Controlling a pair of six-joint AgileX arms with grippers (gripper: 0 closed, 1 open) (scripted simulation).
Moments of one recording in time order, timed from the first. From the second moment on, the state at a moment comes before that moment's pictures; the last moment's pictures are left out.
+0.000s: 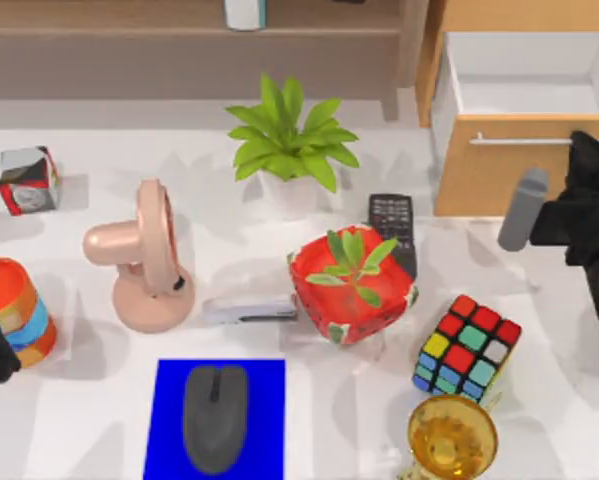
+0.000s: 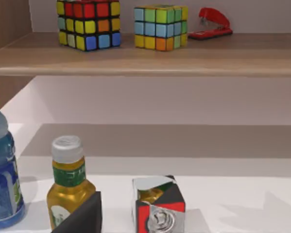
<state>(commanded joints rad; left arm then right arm) 0.00 0.00 0.00 0.00 0.00 0.00 0.25 2.06 0.51 1.53 0.28 -1.55</state>
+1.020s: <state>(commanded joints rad) 0.00 0.00 0.00 0.00 0.00 0.00 0.21 2.16 0.76 1.38 0.24 -1.55</state>
